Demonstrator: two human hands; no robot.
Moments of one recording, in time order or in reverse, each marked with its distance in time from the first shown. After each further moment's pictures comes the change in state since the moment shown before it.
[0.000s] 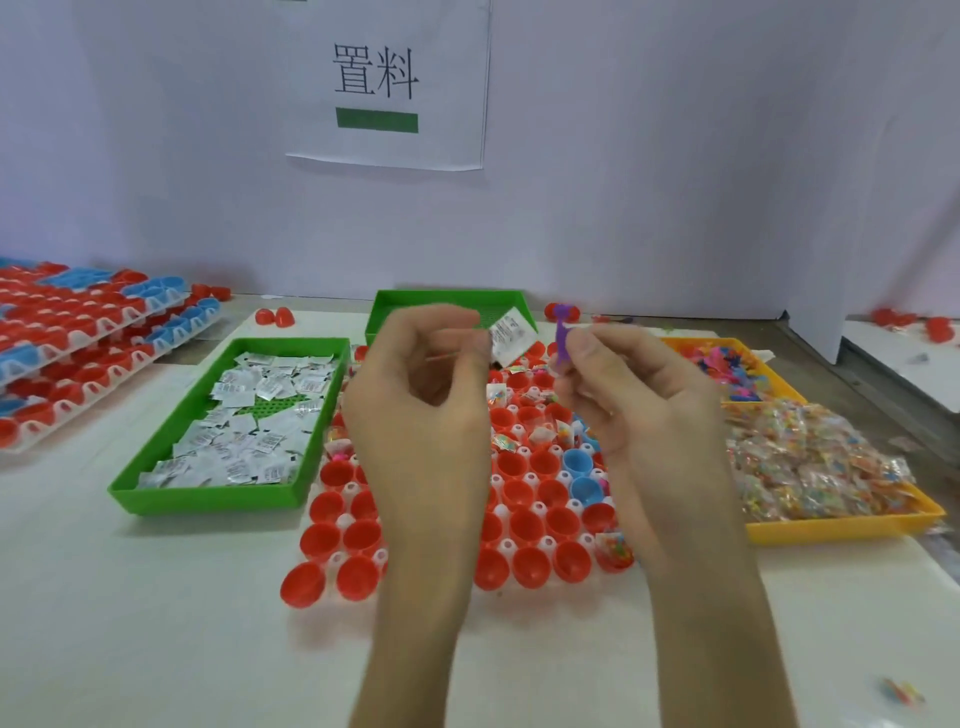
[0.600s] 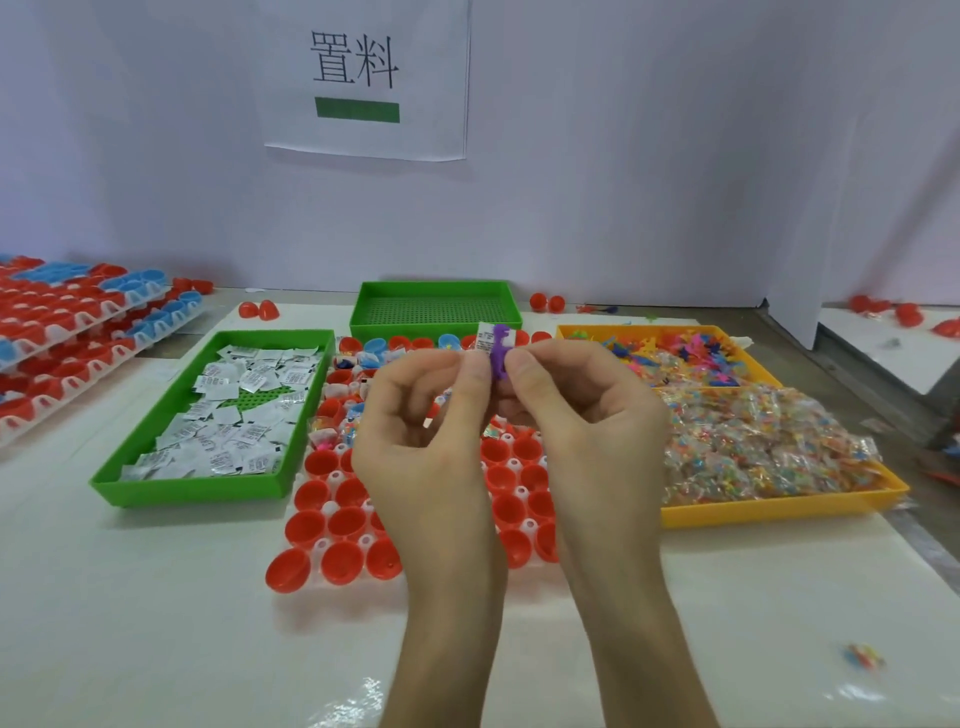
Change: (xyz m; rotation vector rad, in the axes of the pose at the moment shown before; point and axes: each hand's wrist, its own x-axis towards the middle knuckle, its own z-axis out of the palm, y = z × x) left_hand -0.034 0.001 0.011 -0.479 0.128 -0.311; right_hand -0.022 0.014 0.022 -0.029 0.161 -0.079
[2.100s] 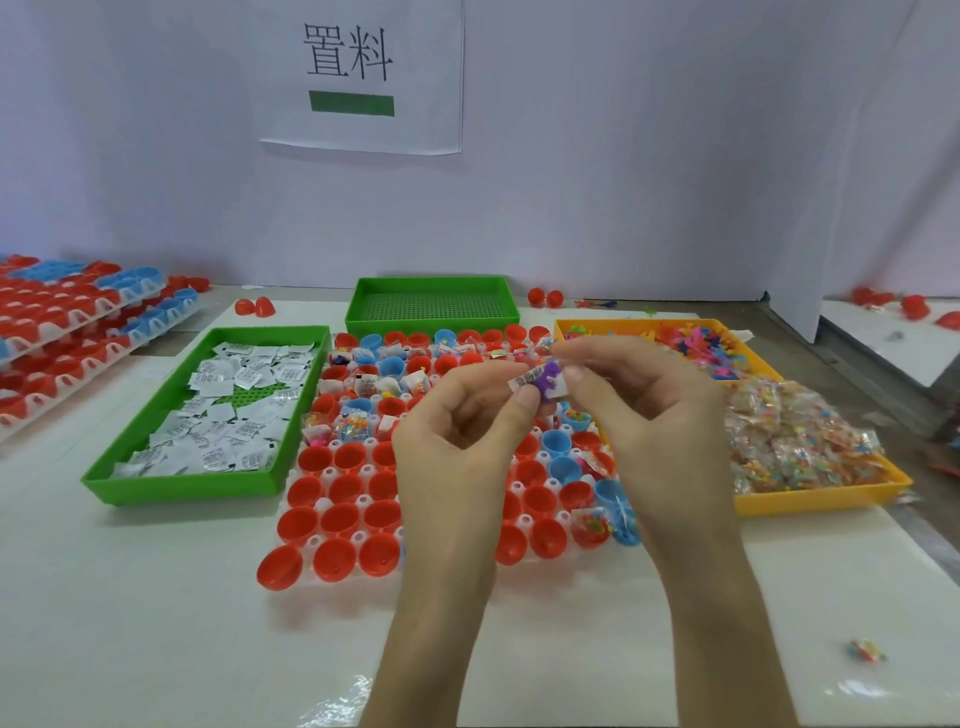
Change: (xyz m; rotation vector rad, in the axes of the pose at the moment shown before) left_hand -0.004 -0.008 -0.009 0.273 -0.341 -0.089; right_hand 0.021 0.001 -0.051 -0.306 -0.174 -0.173
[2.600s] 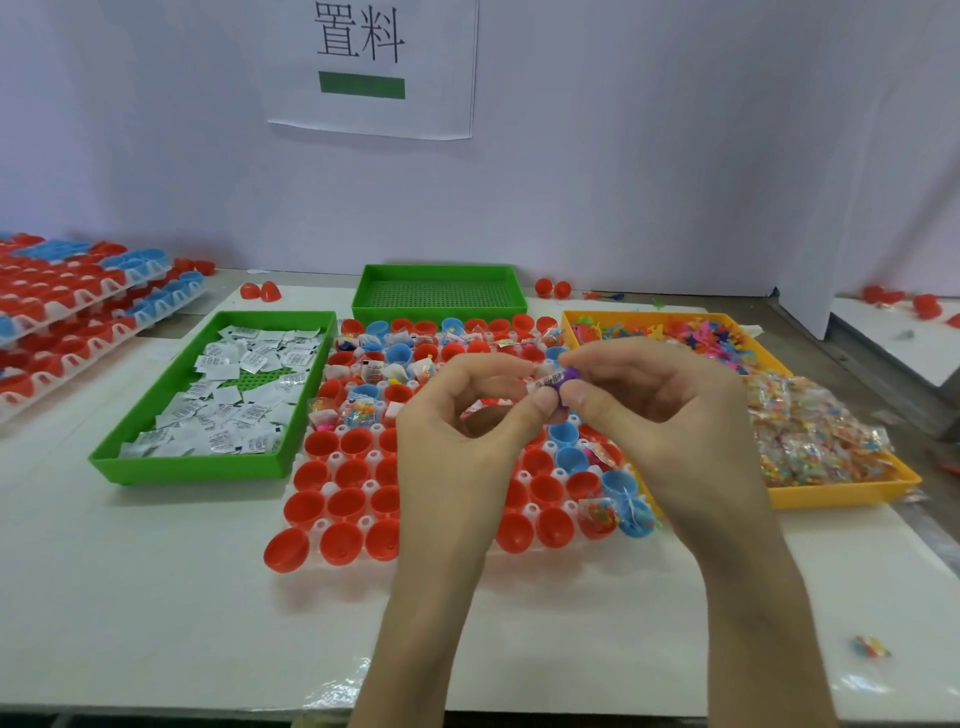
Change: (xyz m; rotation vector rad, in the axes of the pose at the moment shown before) left_hand 0.003 -0.004 -0.011 0.102 -0.059 0.029; right_hand 0.000 -0.004 -0.011 -0.005 -0.168 -0.010
